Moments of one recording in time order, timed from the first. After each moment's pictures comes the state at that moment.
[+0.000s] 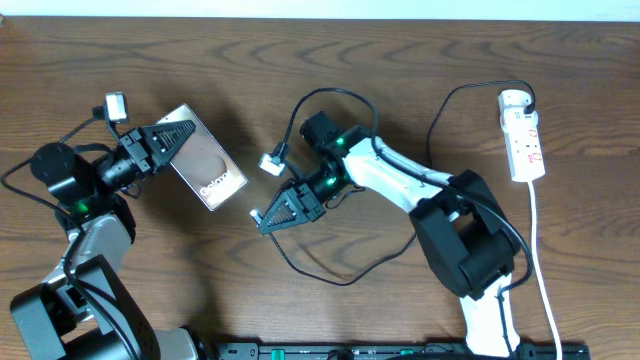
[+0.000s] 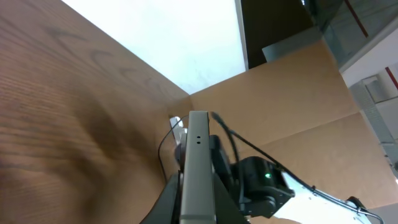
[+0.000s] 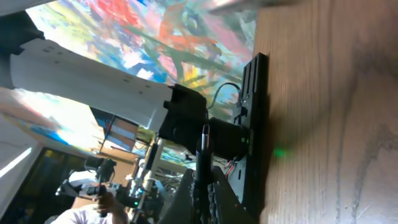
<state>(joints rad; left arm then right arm) 0.48 1.56 0.66 0.92 1.43 -1.17 0.66 2.14 1.50 -0.81 -1.52 -0.36</state>
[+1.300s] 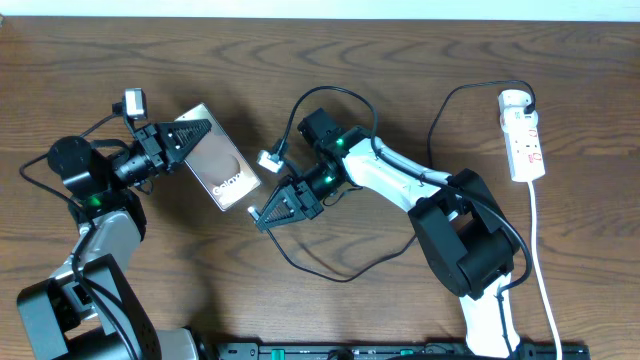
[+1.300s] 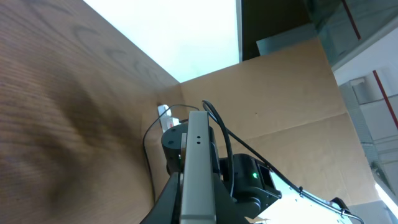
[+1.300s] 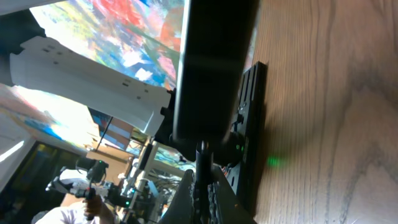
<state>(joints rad) 0.41 1.56 0.66 0.92 1.41 -1.26 0.66 2.15 1.49 -0.70 -1.53 -0.32</state>
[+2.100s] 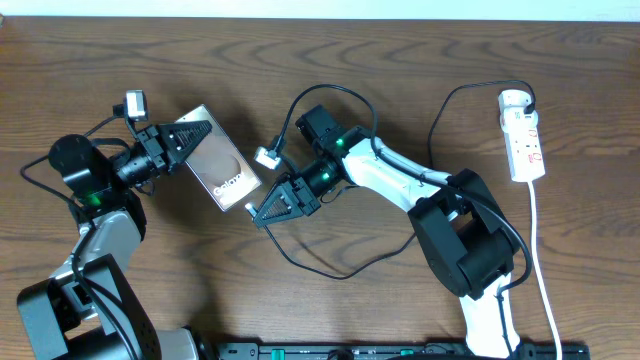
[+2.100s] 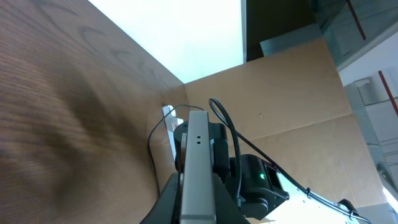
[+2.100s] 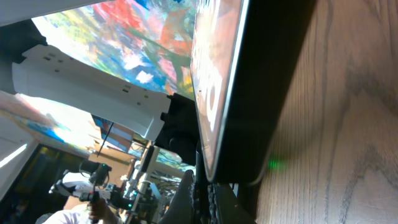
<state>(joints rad) 0.40 1.56 0.66 0.85 1.40 -1.18 0.67 2.15 1.49 -0.62 -1.53 -0.23</state>
